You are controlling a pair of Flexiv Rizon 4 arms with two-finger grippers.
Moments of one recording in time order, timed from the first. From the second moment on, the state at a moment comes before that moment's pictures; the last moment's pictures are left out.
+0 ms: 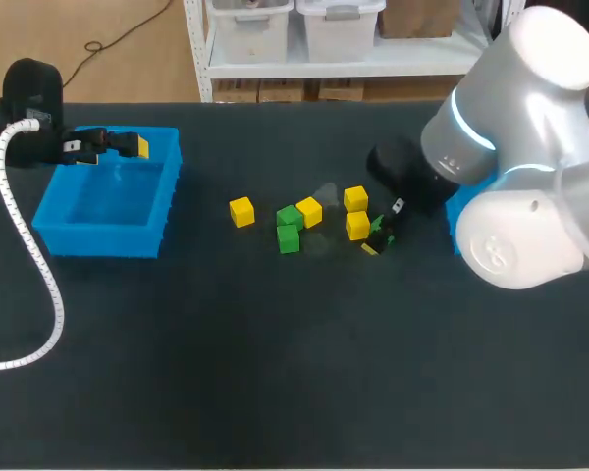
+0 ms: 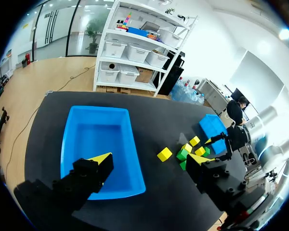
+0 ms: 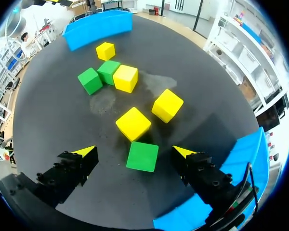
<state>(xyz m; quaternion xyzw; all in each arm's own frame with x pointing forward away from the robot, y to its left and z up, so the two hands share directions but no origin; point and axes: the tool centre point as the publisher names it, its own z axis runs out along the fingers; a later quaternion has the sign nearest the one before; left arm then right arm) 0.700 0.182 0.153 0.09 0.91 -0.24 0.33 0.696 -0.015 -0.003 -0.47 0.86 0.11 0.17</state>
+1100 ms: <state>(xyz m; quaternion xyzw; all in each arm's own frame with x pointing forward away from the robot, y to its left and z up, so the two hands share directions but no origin) 0.700 0.182 0.153 0.09 0.91 -0.24 0.33 0.753 -0.066 0.112 -0.32 0.88 0.14 0.33</state>
